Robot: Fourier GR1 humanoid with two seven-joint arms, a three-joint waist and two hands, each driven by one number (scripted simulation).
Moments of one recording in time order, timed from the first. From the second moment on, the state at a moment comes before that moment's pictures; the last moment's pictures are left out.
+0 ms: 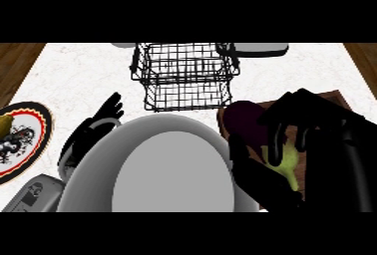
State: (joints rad) left arm -0.23 0.48 -0.40 -1.47 0.51 0.22 0.13; right arm -0.57 -0.01 0.39 -2.22 1.11 0.33 1.05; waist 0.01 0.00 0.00
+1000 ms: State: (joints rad) left arm -0.26 0.43 -0.41 -1.46 0.48 0.21 0.14; right arm -1.20 0.00 0.01 -1.30 0.98 0.10 0.96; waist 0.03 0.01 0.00
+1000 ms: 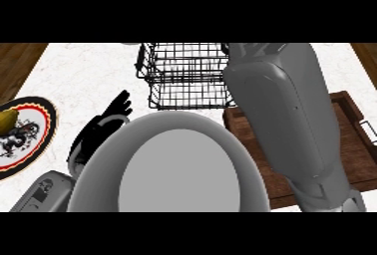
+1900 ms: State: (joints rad) left arm -0.30 0.38 -0.42 -1.44 0.45 0.19 0.15; right arm -1.33 0.00 -0.07 -0.69 0.60 -0.48 0.57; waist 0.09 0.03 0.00
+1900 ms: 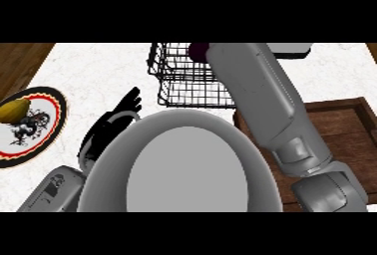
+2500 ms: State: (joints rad) left arm -0.30 0.37 -0.41 -1.44 0.43 0.19 0.16; right arm -1.46 0.00 -0.06 -0.50 0.45 -0.77 0.32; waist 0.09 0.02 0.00
